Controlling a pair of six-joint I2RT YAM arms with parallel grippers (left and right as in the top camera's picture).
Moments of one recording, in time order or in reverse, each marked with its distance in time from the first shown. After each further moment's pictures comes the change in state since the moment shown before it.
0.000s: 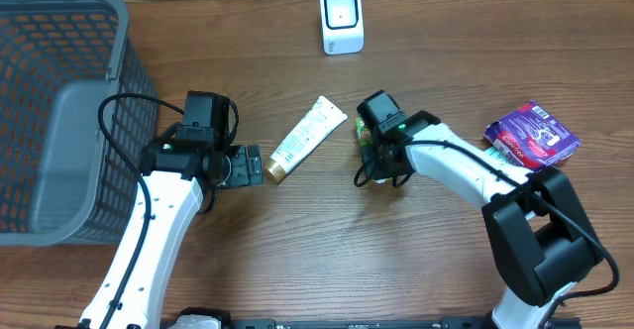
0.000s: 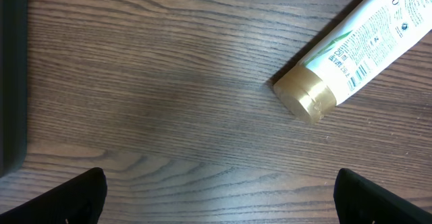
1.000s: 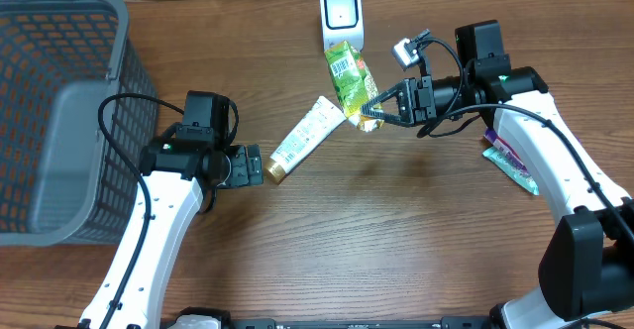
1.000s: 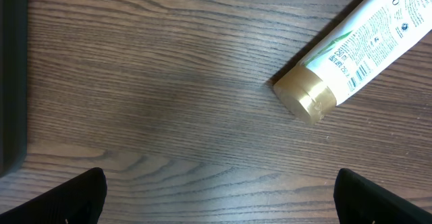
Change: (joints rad) left arm 0.000 0.000 0.000 0.000 0.000 0.000; right arm -0.348 -0.148 0.156 0.080 -1.452 -0.154
